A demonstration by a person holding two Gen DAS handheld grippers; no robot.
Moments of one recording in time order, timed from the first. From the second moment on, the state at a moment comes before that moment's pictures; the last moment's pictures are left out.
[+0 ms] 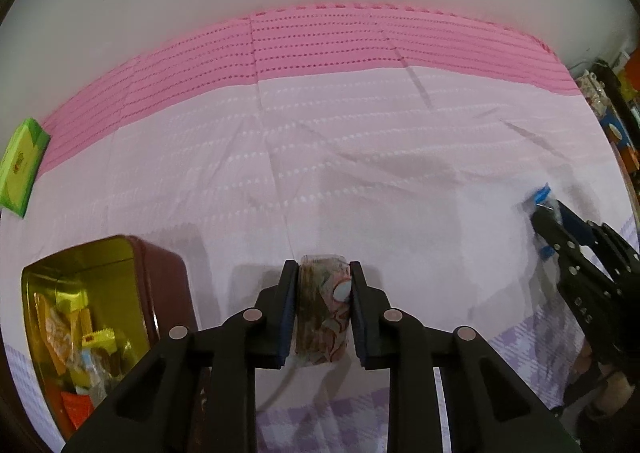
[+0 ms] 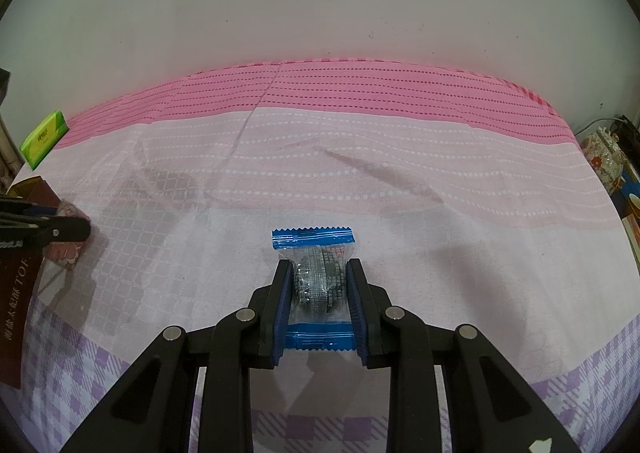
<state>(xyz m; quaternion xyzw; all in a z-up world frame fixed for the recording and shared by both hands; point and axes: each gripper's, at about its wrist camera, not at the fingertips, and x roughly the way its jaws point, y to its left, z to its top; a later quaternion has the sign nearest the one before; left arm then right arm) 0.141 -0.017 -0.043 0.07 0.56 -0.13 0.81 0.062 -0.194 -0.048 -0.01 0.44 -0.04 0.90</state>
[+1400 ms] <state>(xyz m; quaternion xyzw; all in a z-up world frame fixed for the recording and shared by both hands) 0.098 -0.040 -0.018 0.06 0.56 -0.16 0.81 0.061 -0.194 -0.049 -0.01 0.44 -0.04 0.90</state>
